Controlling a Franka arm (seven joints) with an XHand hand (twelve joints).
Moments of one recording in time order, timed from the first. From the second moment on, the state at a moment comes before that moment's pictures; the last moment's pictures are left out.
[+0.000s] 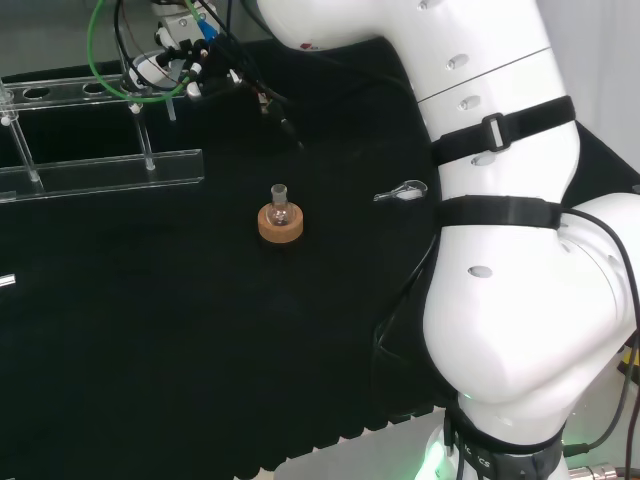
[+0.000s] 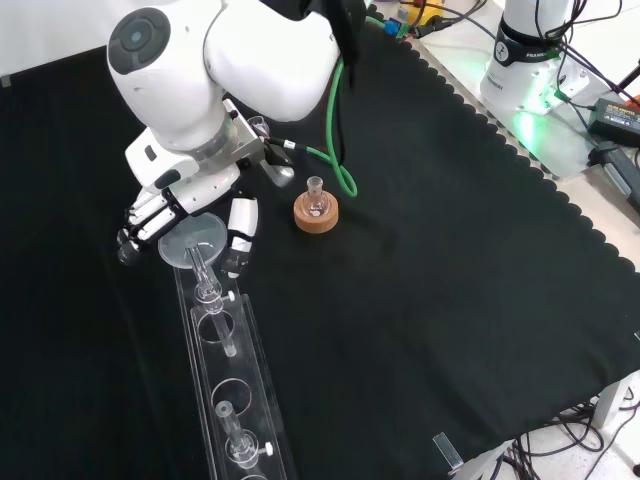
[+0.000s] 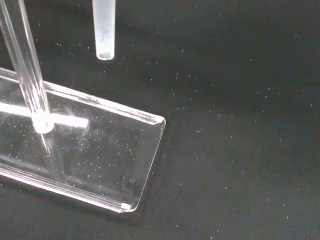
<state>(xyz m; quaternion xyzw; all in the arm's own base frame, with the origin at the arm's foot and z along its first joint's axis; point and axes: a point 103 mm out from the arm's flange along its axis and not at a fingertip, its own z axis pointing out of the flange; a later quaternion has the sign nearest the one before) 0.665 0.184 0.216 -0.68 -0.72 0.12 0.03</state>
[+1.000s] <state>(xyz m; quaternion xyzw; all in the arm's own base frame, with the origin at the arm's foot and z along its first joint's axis) 0.665 0.191 0.205 -0.65 -0.74 0.01 -0.17</state>
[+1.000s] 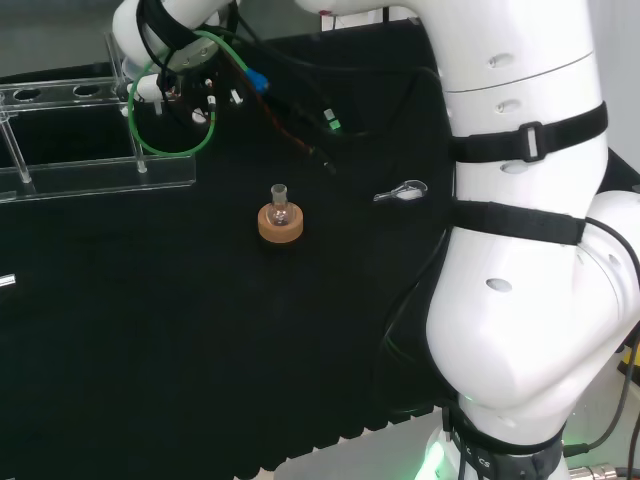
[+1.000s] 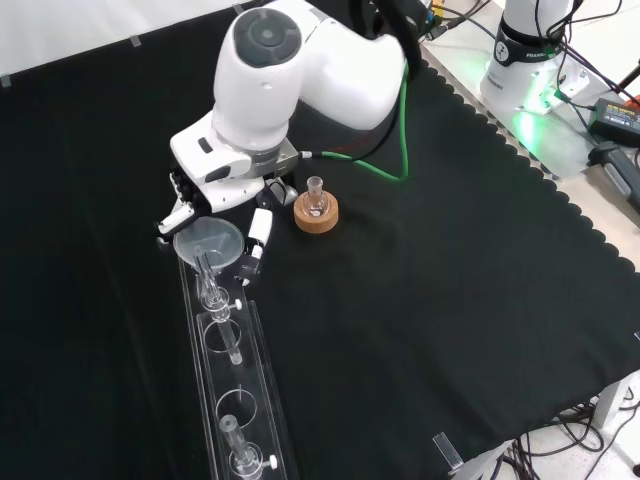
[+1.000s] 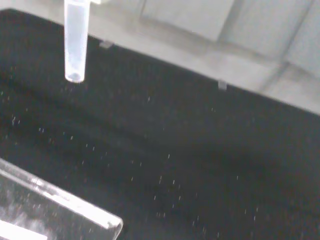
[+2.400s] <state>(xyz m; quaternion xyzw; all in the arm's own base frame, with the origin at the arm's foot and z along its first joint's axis) 0.603 0.119 0.445 -0.69 -0.67 -0.24 -0.15</state>
